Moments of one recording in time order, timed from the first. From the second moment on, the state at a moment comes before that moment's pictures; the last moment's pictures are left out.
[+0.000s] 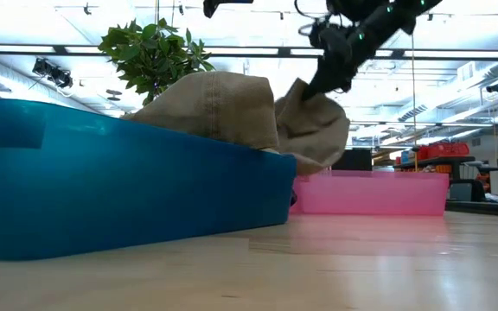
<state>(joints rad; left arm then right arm) 0.35 1.49 1.72 -0.60 0.16 0.06 -0.32 1.33 1.06 -0.41 0.00 -0.02</state>
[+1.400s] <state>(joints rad) 0.36 1.45 1.72 -0.50 0.29 0.04 -0.28 1.33 2.00 -0.74 0.11 -0.27</state>
